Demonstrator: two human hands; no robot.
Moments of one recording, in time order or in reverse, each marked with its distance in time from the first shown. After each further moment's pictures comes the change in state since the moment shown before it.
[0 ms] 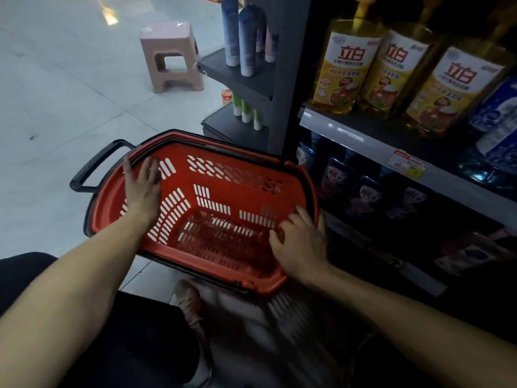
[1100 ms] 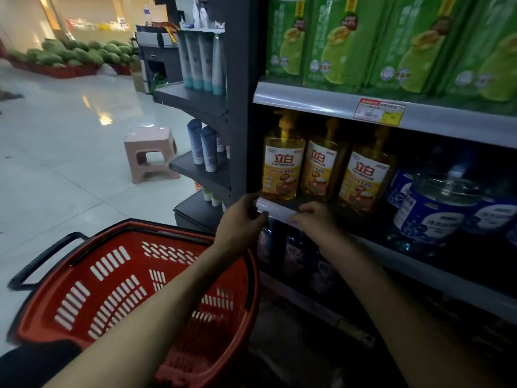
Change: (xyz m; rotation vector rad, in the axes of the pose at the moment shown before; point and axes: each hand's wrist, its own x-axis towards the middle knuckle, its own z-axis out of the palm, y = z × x) left_hand -0.028 0.096 -0.296 -1.688 0.303 0.298; right_hand 0.110 0.079 -0.187 0.888 0.092 0.456
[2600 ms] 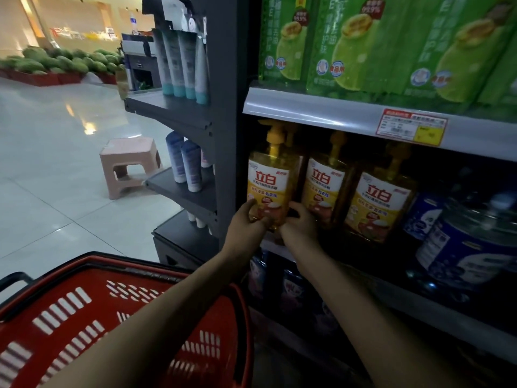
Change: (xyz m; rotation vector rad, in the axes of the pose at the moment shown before) left_hand 0.098 -0.005 0.045 -0.533 -0.039 -0.200; right_hand 0.089 -0.017 0.059 0.363 0.101 -0.029
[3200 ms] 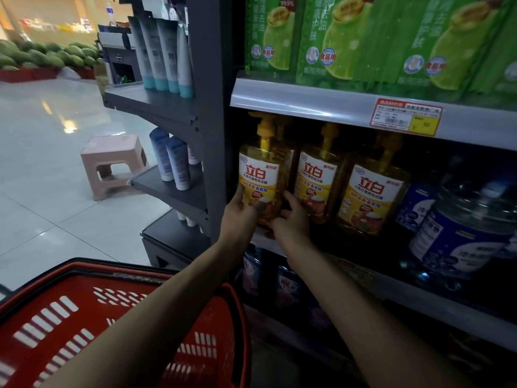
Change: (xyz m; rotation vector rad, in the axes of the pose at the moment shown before) left_hand 0.002 0.016 0.004 -0.076 -0.015 0.047; right_hand 0.003 0.004 0.001 0.089 0.017 -0.040
